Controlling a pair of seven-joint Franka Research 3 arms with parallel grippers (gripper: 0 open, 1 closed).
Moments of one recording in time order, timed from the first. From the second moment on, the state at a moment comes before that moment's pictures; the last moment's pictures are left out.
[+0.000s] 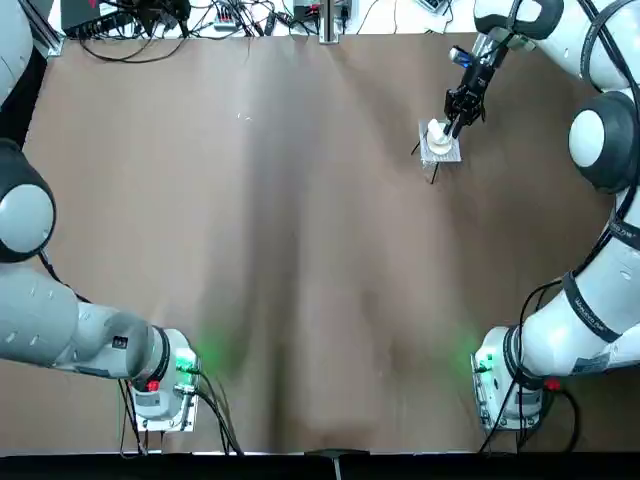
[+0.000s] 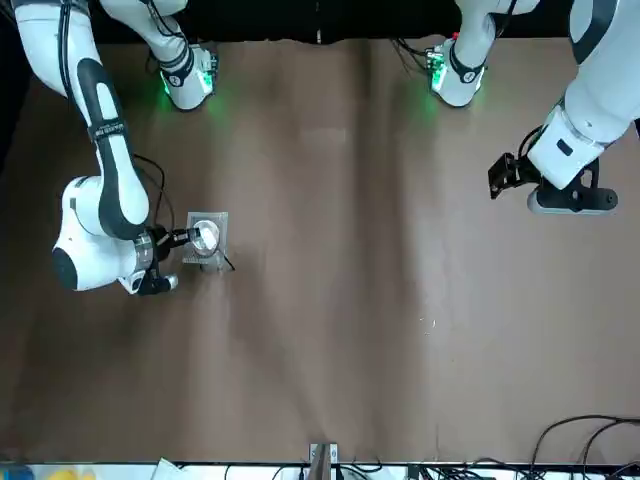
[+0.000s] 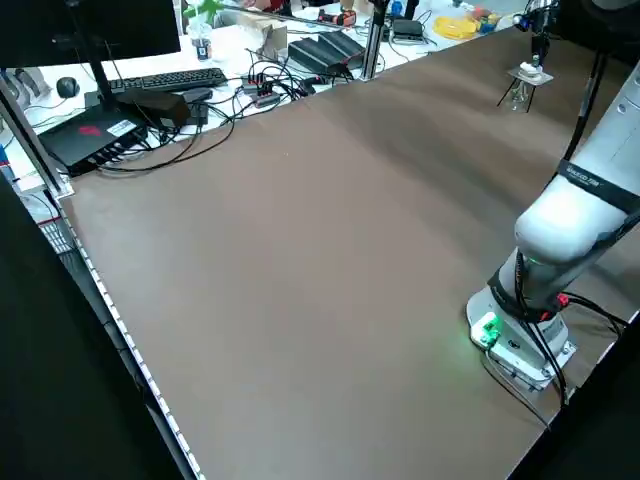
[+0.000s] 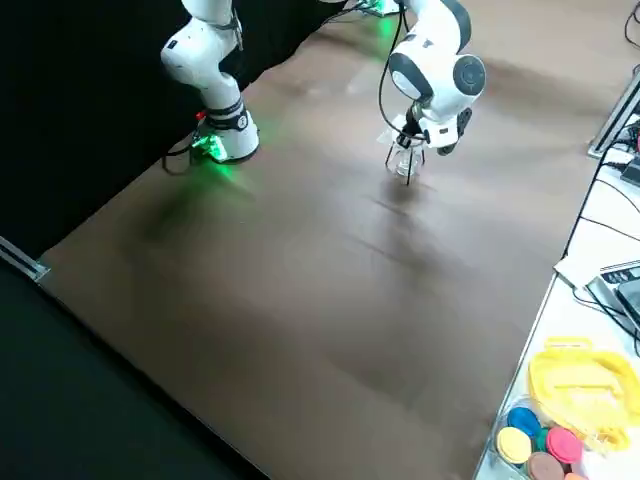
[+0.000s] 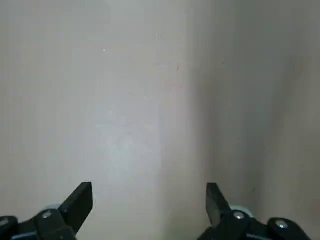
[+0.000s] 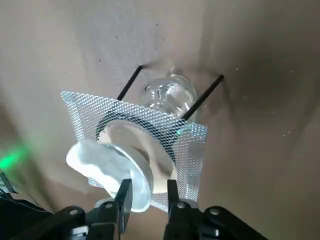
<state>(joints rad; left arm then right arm) -0.14 0.03 -0.08 -1.61 0.01 1.65 -0.16 0.12 0.46 -0.05 -1.74 0.41 1.69 -0.18</state>
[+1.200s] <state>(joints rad) -0.14 0.03 -0.08 -1.61 0.01 1.65 -0.16 0.04 0.29 -0.05 -1.60 0.31 1.49 -0.18</state>
